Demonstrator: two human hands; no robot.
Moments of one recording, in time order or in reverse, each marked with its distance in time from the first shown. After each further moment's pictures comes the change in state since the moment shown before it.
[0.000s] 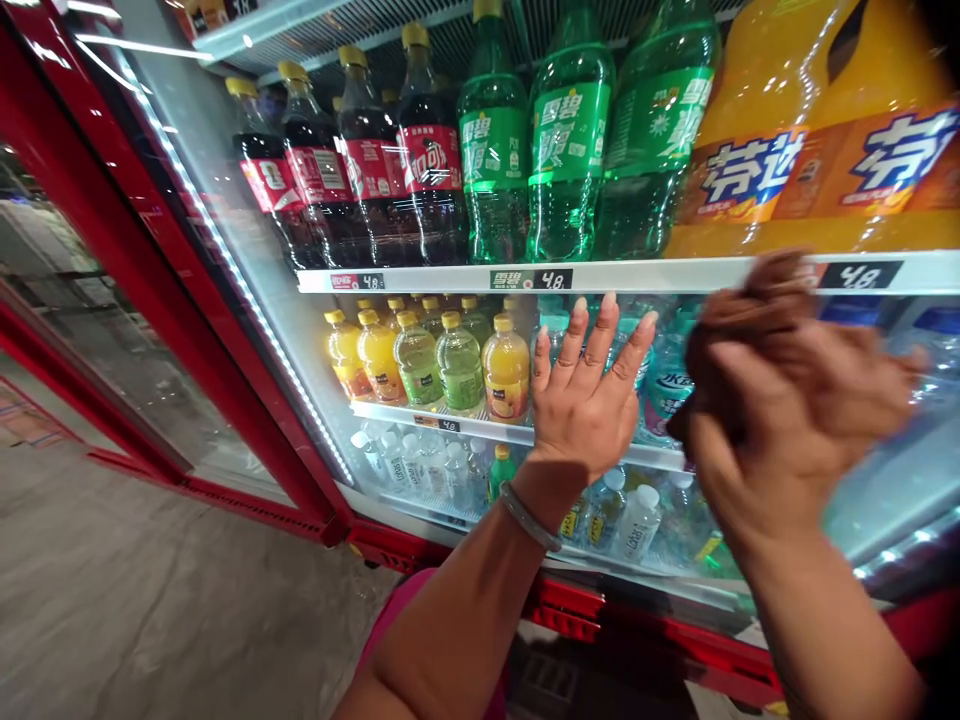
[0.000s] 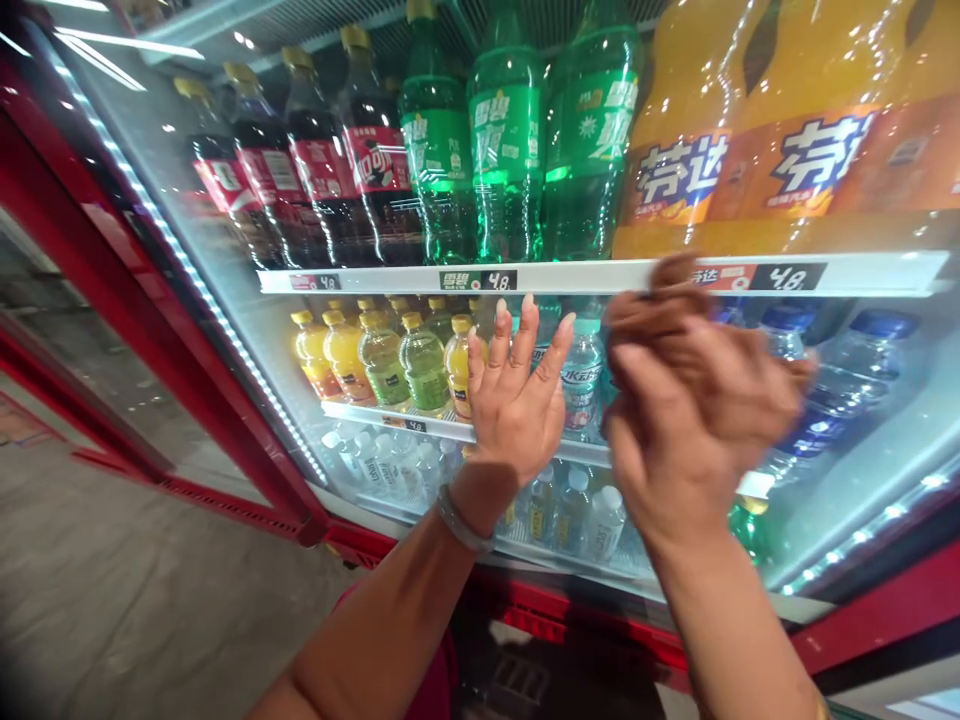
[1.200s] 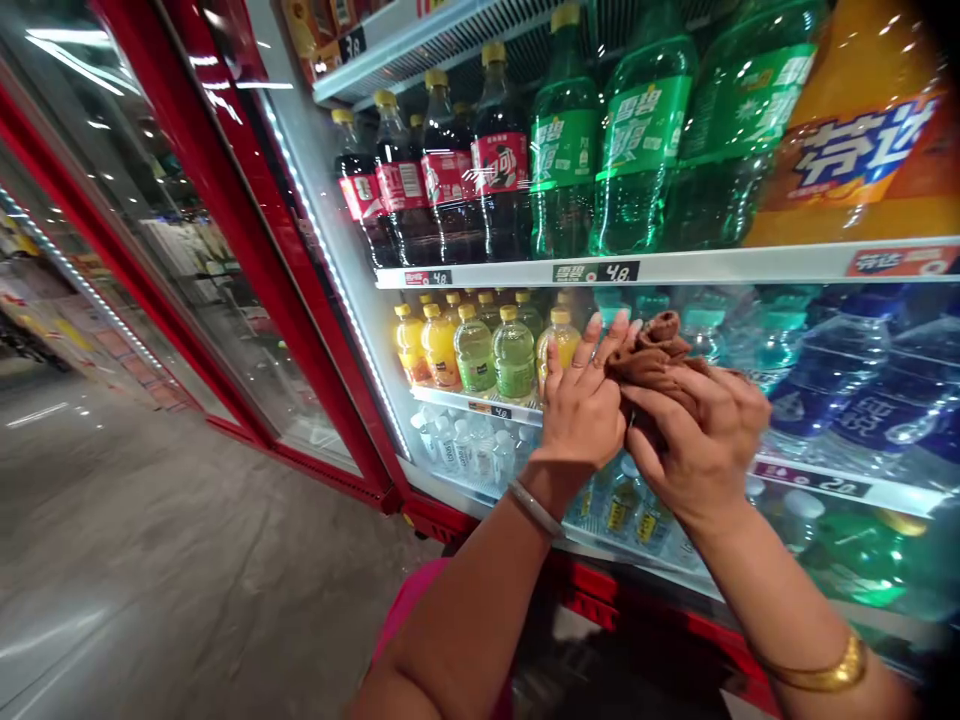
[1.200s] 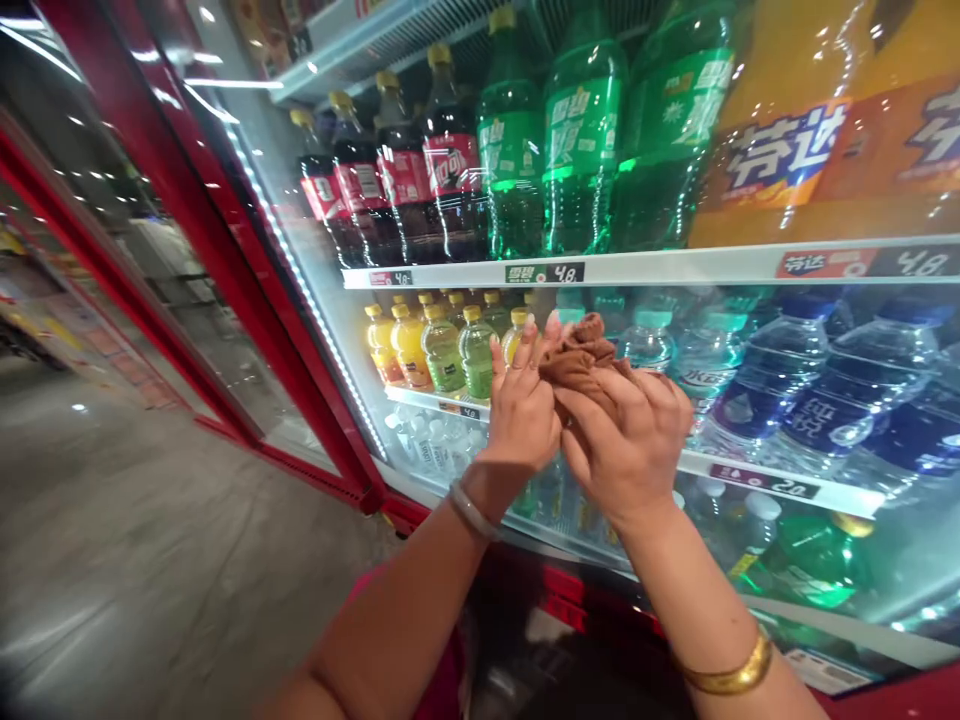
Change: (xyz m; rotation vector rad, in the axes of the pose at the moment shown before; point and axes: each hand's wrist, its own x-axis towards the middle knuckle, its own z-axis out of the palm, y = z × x) left_hand -0.026 -0.047 -0.033 0.010 -0.221 0.035; right_hand -0.012 -0.064 0.041 0.088 -0.058 -0.245
